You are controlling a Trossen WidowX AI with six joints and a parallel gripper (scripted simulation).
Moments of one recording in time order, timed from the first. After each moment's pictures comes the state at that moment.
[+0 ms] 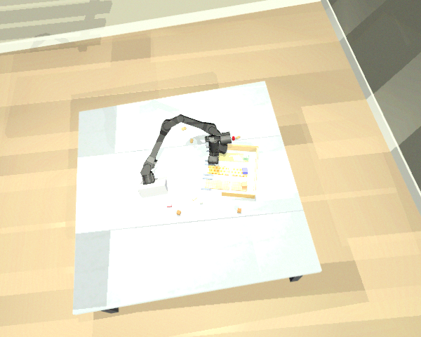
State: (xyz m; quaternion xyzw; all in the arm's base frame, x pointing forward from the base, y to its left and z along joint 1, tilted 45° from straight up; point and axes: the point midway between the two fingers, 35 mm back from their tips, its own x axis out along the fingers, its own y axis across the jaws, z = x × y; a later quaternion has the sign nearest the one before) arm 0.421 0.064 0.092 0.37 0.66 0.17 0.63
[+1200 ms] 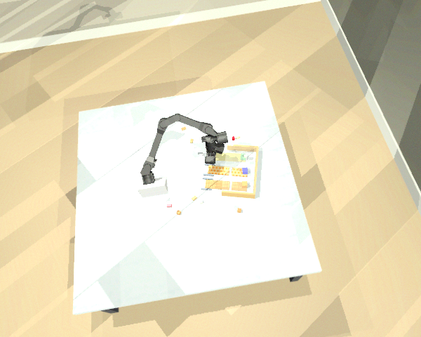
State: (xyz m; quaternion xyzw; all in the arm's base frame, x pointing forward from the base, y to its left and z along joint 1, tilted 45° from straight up) arm 0.404 0.068 0.093 0.37 0.66 0.17 0.64
